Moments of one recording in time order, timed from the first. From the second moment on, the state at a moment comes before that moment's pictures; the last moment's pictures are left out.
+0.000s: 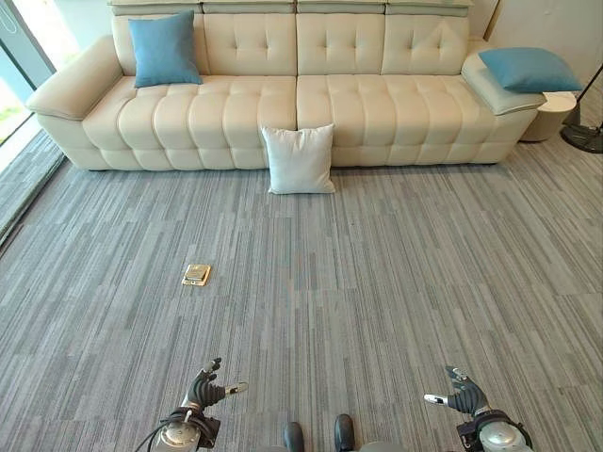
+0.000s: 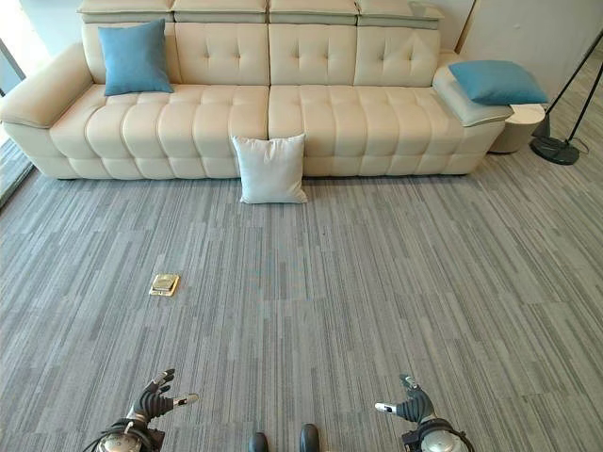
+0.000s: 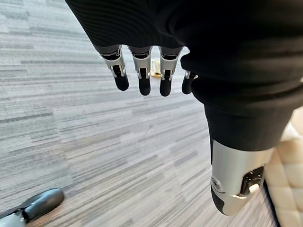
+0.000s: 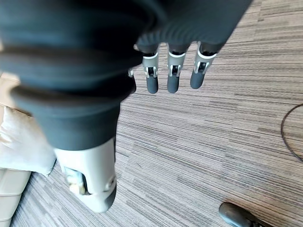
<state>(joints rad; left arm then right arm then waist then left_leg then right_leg) 0.12 0.36 -0.15 0.75 -0.13 -0.12 0.10 0.08 -0.40 0.22 0.78 0.07 -0.08 -0.10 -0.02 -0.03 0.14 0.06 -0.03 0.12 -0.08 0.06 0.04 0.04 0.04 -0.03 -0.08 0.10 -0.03</state>
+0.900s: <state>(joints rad) 0.12 0.36 -0.12 0.63 -0.22 -0.12 0.11 0.00 -0.37 0.17 0.80 0.20 -0.08 -0.13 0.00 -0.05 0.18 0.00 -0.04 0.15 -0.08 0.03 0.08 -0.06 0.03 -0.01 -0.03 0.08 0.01</state>
